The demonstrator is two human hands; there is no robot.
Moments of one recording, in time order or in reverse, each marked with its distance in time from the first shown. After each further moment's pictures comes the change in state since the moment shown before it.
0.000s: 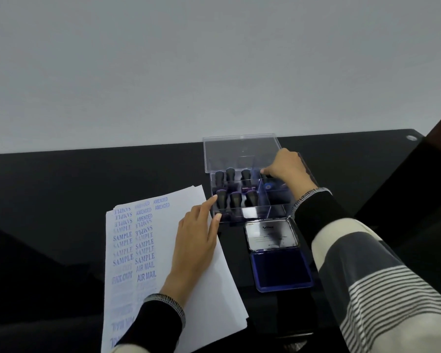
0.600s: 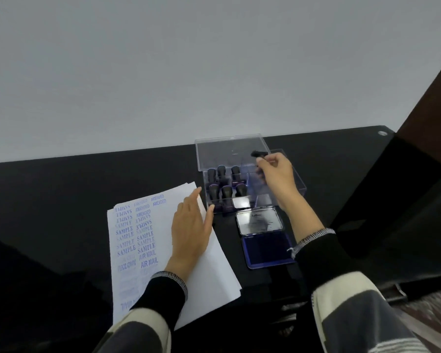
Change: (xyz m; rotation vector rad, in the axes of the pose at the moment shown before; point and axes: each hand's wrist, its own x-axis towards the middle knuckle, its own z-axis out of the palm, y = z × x) left_hand -0.002 0.008 -0.006 0.118 0.116 0.059; right_hand -0.098 0.010 -0.009 0.993 0.082 -0.072
